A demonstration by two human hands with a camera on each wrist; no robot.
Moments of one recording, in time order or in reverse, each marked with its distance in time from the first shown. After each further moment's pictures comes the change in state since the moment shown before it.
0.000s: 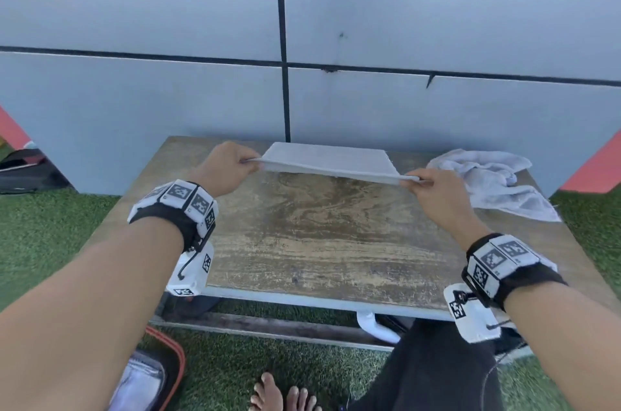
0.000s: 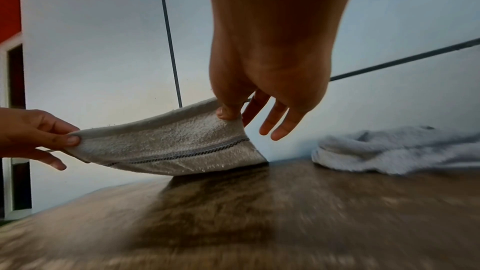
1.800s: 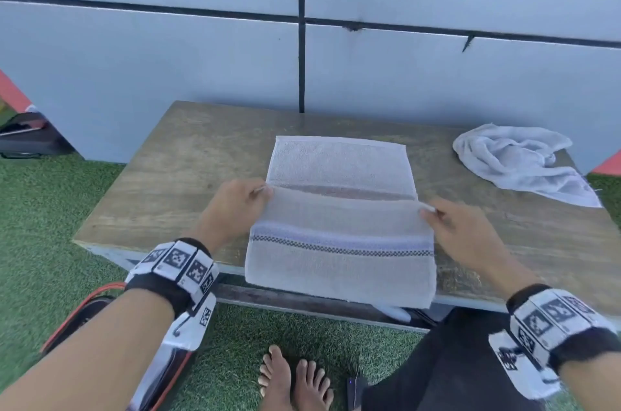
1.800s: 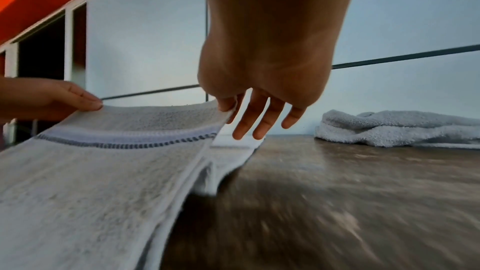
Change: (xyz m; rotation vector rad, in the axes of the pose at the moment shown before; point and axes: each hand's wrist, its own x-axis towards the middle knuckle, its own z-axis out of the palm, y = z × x) left_hand -0.065 -0.049 0.071 -0.010 0.022 -0.010; right_hand -0.060 0.039 0.030 -0.258 -0.248 -0.062
